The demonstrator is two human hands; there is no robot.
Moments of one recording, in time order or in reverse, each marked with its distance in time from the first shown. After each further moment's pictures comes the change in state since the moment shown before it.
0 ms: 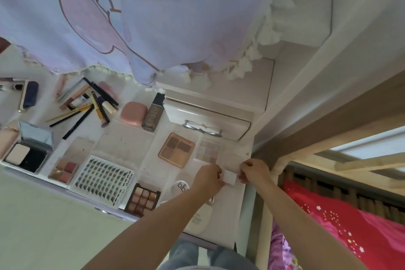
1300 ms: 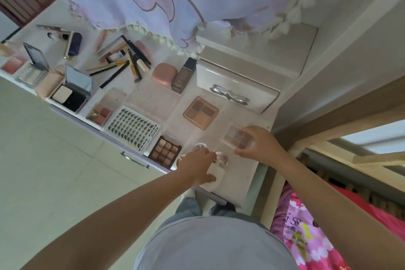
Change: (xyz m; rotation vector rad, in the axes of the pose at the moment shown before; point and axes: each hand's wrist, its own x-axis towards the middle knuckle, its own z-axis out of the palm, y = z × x) left_hand -0.073 -0.066 -0.007 0.463 -0.066 0.154; right_hand -0.046 -0.016 0.007 -0.668 -0.209 -0.819
